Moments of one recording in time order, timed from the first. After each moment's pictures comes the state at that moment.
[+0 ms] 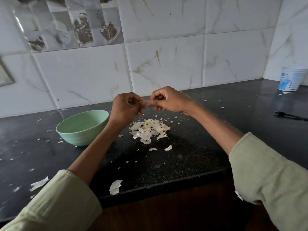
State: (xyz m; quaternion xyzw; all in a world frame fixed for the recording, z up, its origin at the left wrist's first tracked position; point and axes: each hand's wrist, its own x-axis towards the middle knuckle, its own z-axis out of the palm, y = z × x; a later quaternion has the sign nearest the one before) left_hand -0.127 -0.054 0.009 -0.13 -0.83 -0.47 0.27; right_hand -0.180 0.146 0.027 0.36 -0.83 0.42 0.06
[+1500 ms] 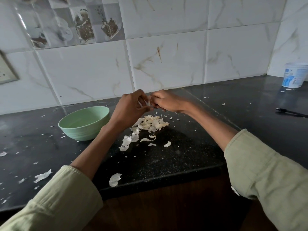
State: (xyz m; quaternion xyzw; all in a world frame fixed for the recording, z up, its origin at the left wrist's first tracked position) left_hand -0.125 -0.051 0.004 -0.18 -0.90 -0.27 0.28; right_hand -0.181 0.135 0.018 0.36 -0.85 0.38 0.01
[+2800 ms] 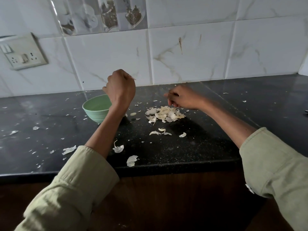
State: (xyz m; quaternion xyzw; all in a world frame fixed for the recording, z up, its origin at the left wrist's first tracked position) left_hand -0.120 -0.092 0.032 0.19 -0.82 -0.33 0.43; right_hand -0.182 0.133 0.006 0.35 -0.89 0.28 0.06
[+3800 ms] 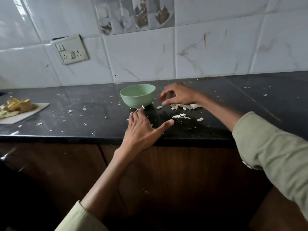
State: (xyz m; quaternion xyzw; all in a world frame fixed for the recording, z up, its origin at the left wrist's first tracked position) left_hand 0.084 -0.062 -0.045 0.16 -0.94 -0.25 0.16; right_hand -0.137 0.067 0.006 0.56 -0.80 0.23 0.06
